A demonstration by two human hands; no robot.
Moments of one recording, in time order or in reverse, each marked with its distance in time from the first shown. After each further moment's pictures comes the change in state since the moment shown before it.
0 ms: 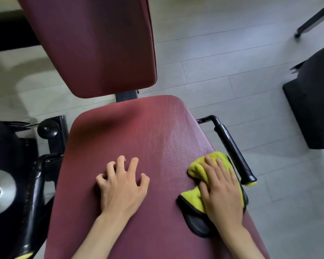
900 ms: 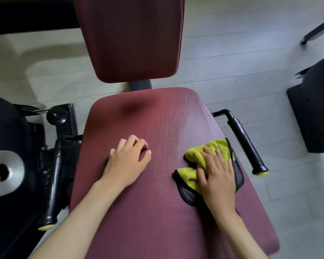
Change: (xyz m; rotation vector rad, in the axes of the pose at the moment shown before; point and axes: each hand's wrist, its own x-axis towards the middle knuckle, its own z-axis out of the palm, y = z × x) left_hand 0.024 -0.057 -0.019 -0.298 -0.125 0.185; right_hand -0.006 -0.051 0.023 0.101 0.110 0.045
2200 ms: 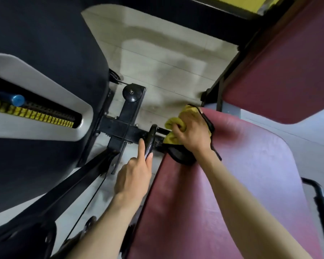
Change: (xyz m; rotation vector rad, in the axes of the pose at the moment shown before) left_hand -0.082 -0.165 -0.011 -0.054 0.238 -0.647; right_hand 0.148 -0.290 0.173 0.089 -0.217 -0.728
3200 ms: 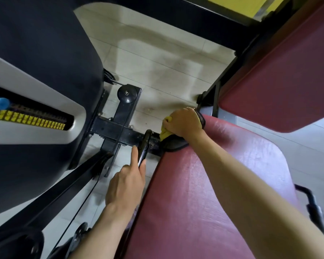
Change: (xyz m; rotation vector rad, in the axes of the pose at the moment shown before) left_hand 0.001 -0.003 0.004 -0.067 0.038 0.036; right_hand 0.077 0.000 0.013 -0.619 -0.458 -0.107
